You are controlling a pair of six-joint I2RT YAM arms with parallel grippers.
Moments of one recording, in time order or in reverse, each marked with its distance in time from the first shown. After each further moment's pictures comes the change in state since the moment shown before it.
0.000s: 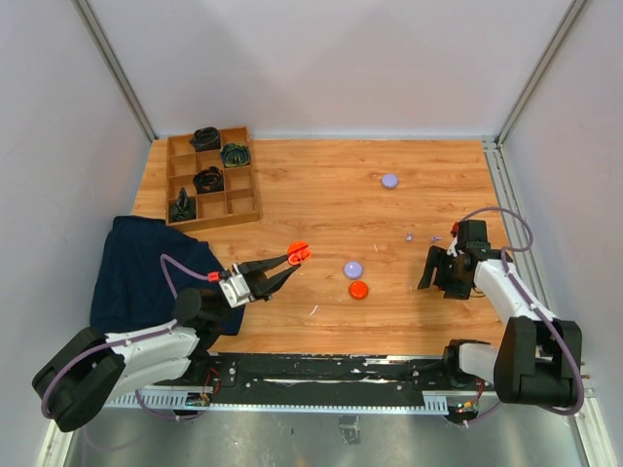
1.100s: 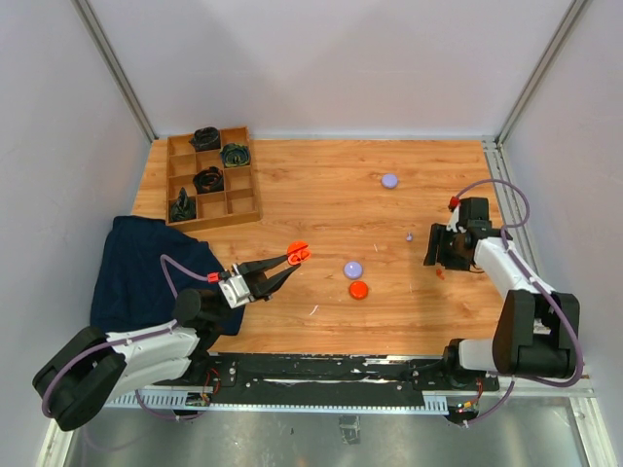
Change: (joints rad) left arm 0.000 0.005 -0.004 0.013 0.000 0.010; right arm -0.003 0.169 0.162 0.119 -0.005 -0.128
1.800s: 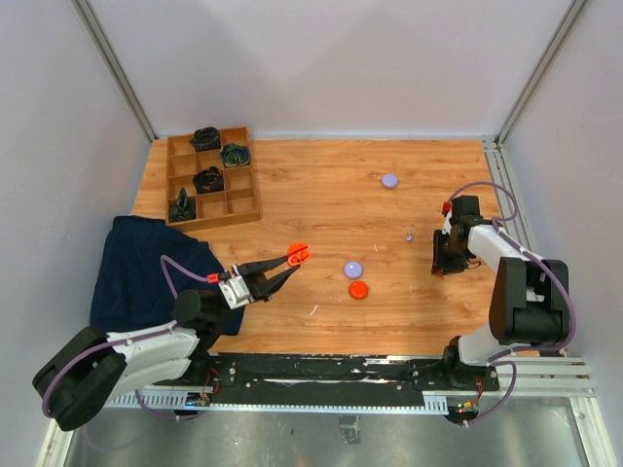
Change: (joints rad) left arm 0.000 0.002 -0.008 0.010 0.002 0.000; right arm 0.006 0.174 0.058 -0.040 0.104 -0.068
